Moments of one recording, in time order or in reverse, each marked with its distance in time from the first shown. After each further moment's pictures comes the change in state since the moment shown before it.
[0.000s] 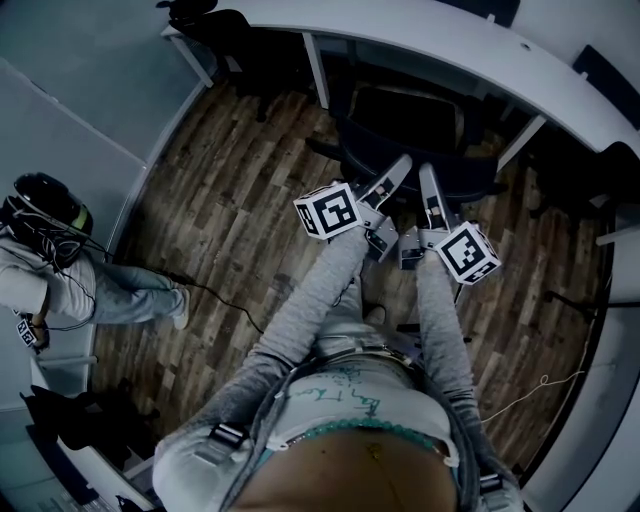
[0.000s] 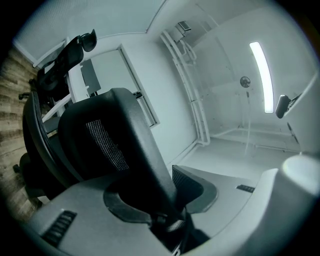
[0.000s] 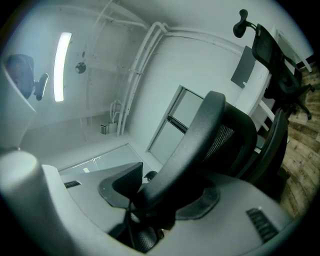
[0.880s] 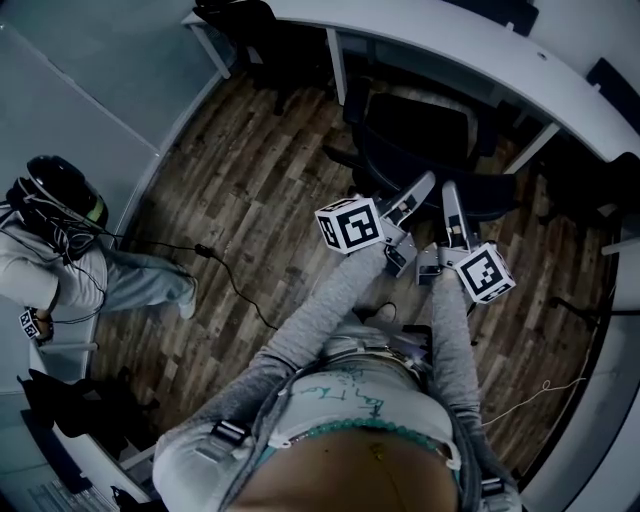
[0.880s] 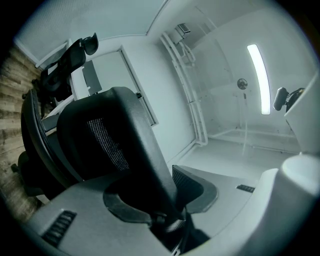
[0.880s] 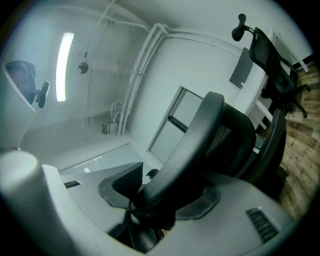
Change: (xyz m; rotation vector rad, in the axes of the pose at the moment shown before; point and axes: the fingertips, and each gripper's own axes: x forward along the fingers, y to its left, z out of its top) left arm -0.051 -0.020 -0.007 0.011 -0.014 0.008; right arm -0.036 0.031 -0.025 -0.032 0.010 -0.010
